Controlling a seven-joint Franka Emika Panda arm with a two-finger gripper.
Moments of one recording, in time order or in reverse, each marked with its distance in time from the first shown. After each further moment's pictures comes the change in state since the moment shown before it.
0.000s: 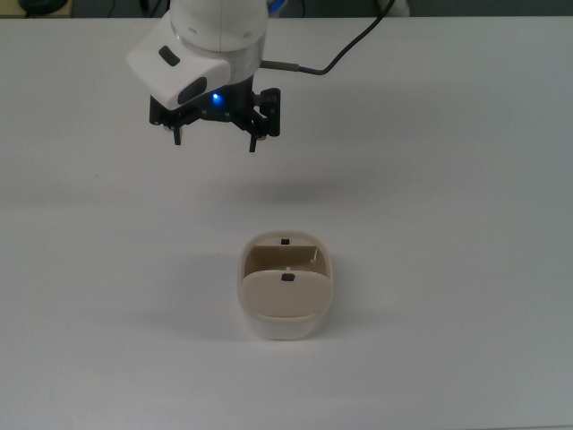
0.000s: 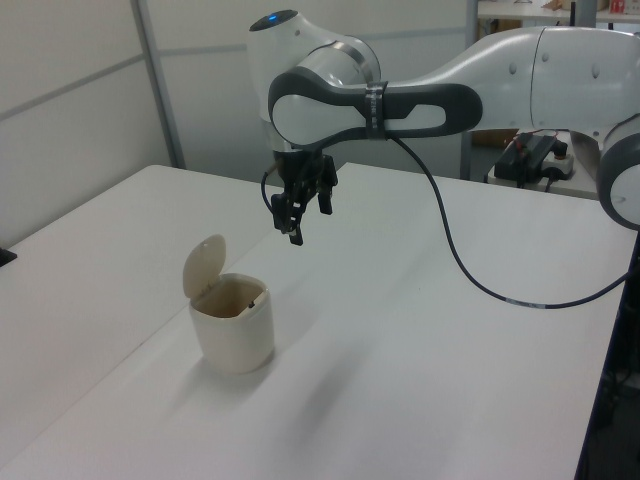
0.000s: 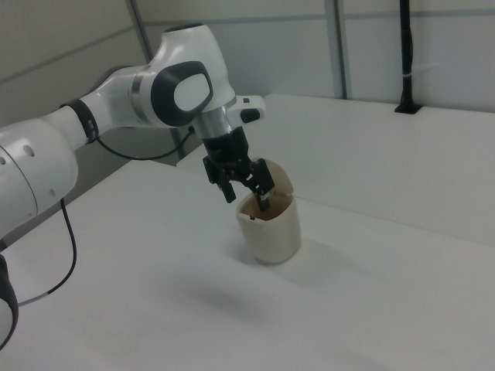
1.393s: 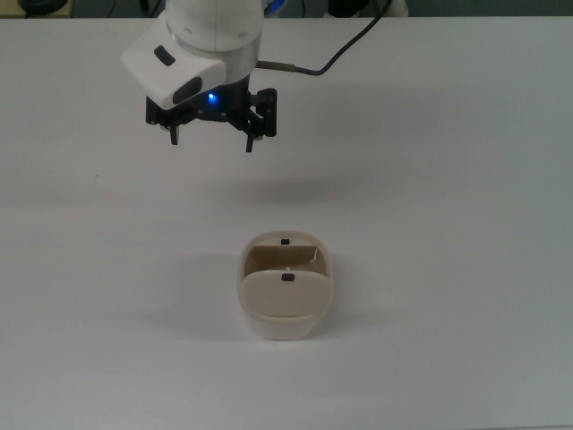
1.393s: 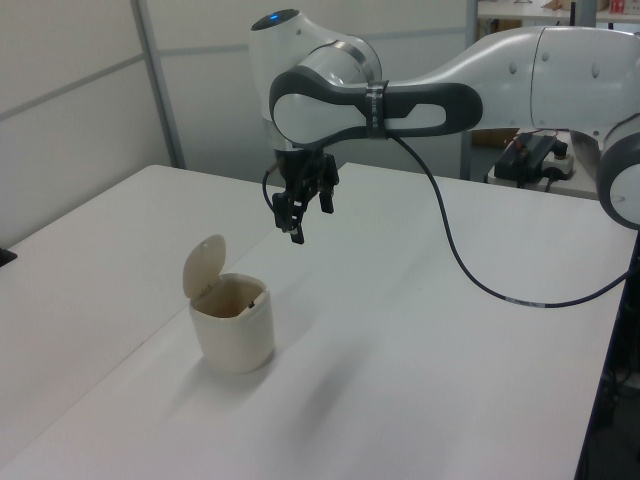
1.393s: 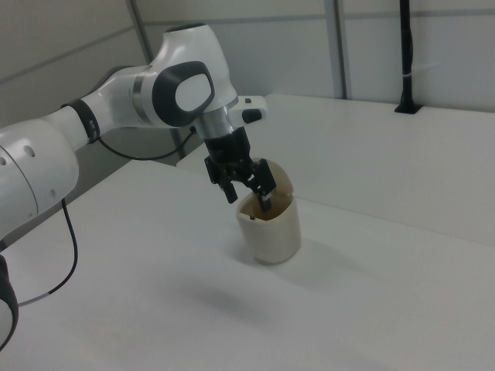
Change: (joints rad) arm -0.005 0.000 -0.002 0.000 0.000 0.000 0.000
